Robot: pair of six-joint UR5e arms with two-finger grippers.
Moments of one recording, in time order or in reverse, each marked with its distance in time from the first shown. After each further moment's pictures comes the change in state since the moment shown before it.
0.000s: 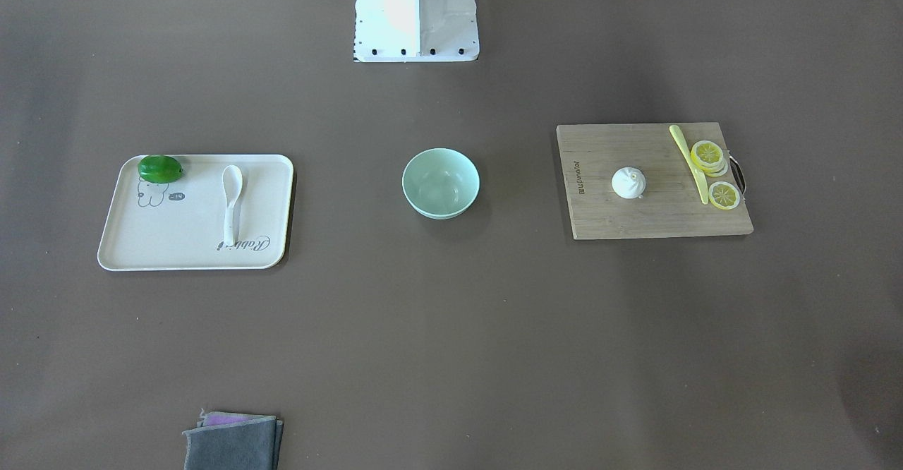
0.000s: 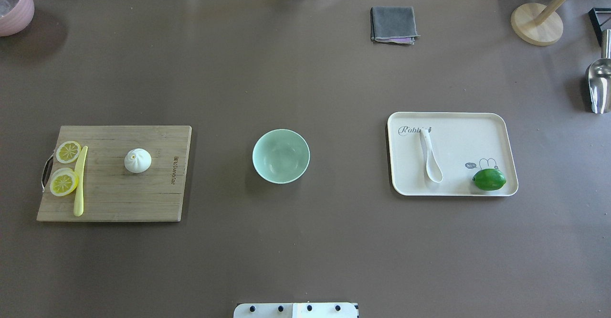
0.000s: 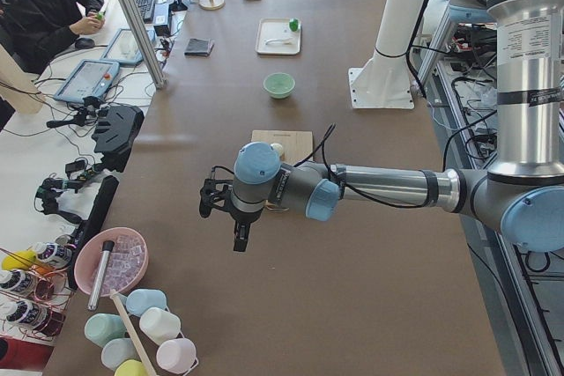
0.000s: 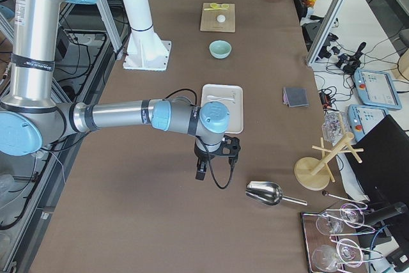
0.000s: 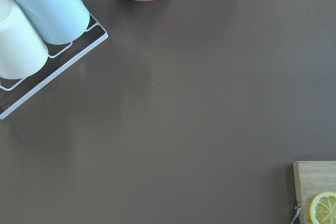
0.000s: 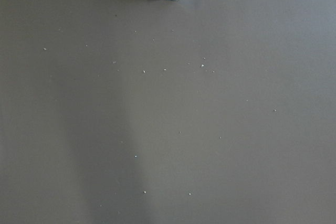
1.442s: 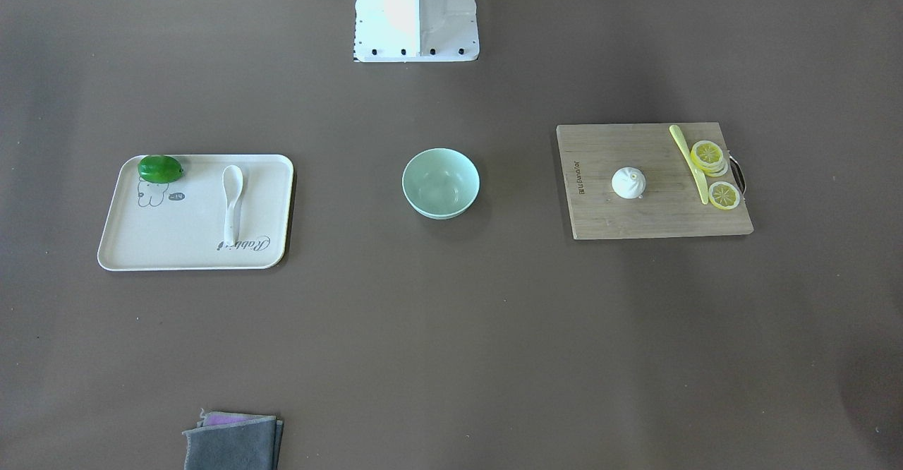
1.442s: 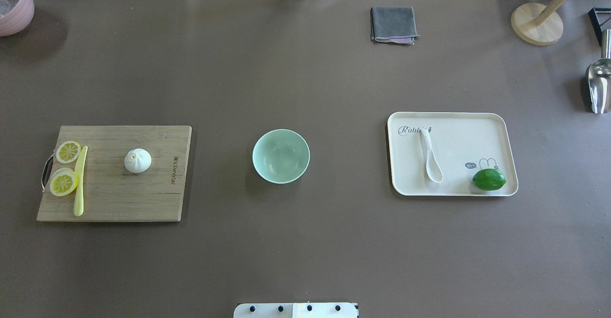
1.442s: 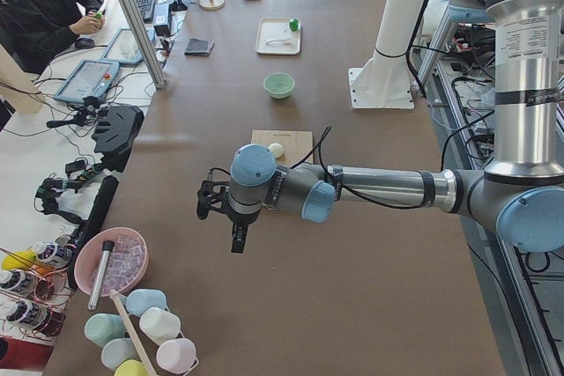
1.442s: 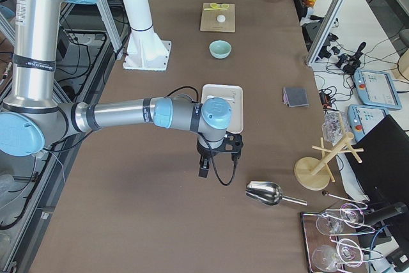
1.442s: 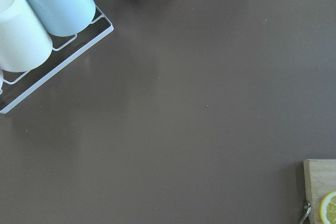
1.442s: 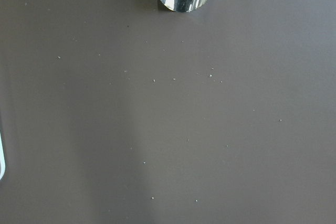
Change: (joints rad) left arm 0.006 -0.020 0.016 -0.003 0.003 -0.001; right arm 0.000 0.013 0.024 0.002 0.005 0.006
